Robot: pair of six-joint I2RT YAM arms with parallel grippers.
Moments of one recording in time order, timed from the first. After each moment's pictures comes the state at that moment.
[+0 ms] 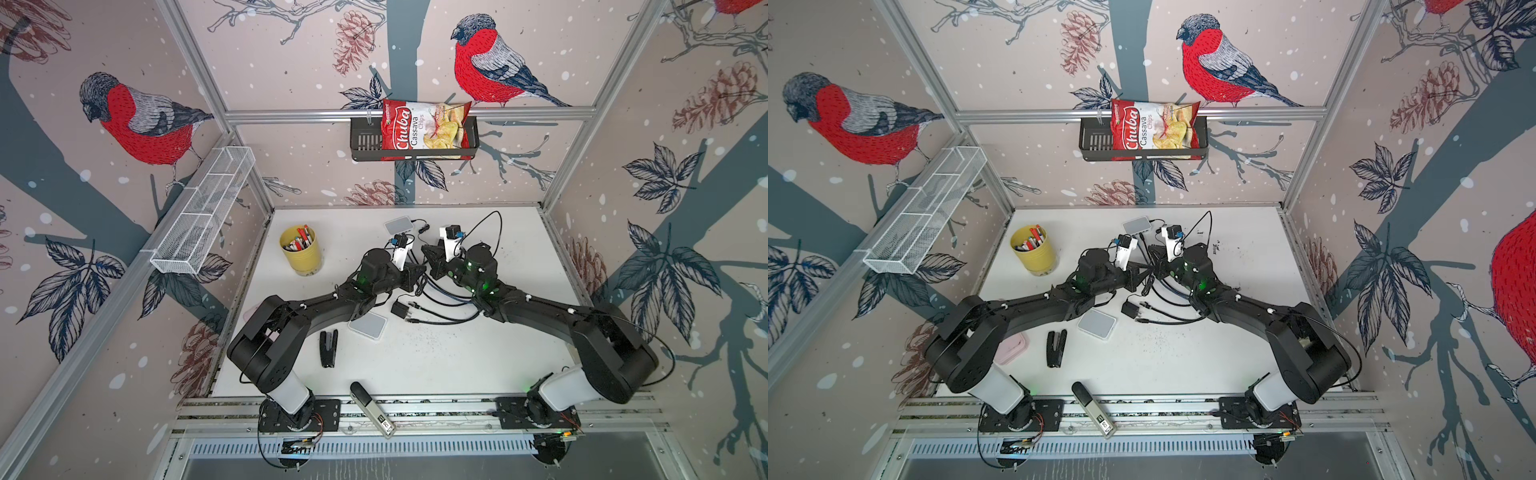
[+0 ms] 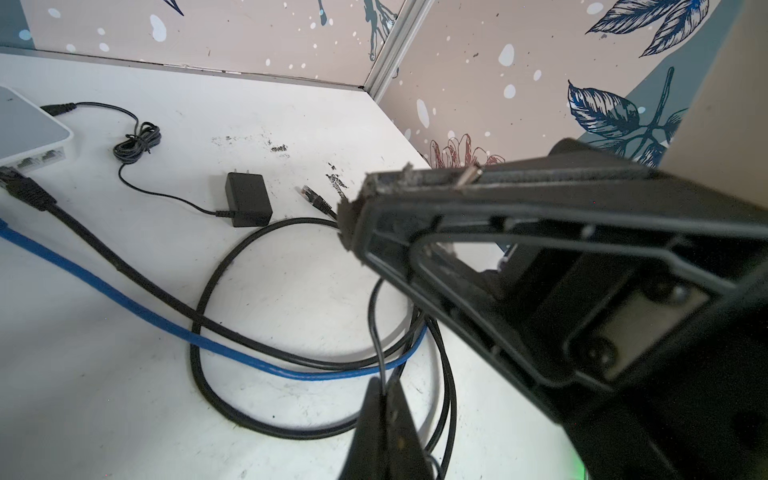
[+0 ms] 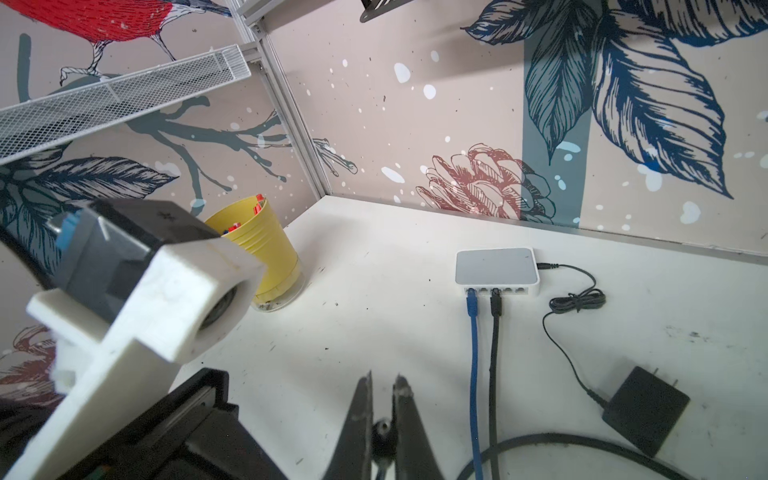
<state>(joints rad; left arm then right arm) -0.64 1.61 0.84 0.46 0.39 -0.44 0.65 1.50 0.76 0.60 -0.17 0.20</state>
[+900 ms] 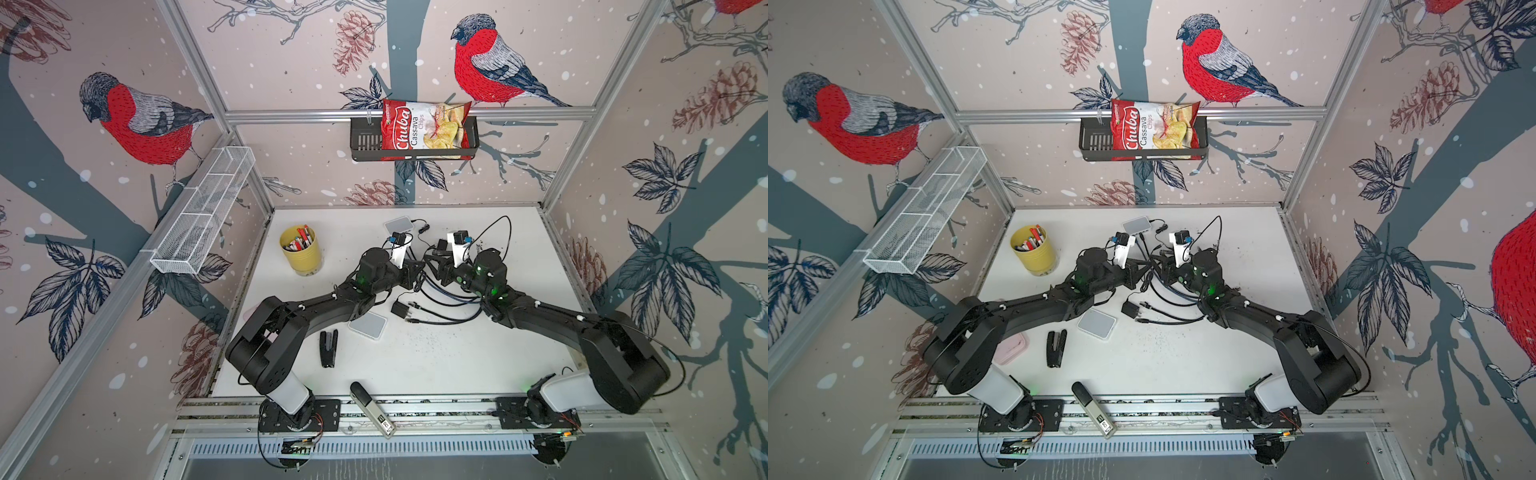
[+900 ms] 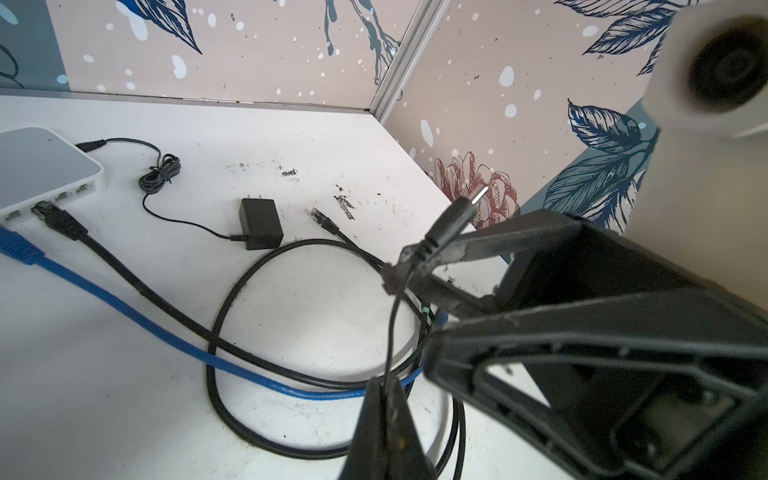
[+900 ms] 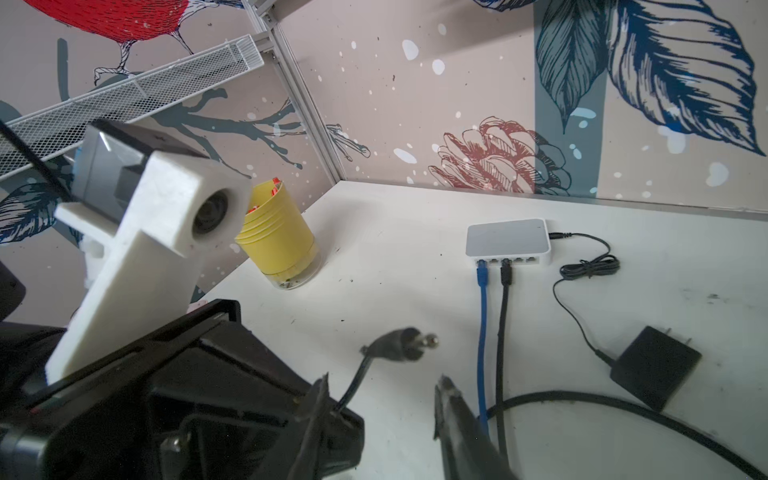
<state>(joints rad) -0.64 1.60 0.84 0.50 0.37 -0.43 0.61 1.45 0.67 0.62 -0.27 0.28</state>
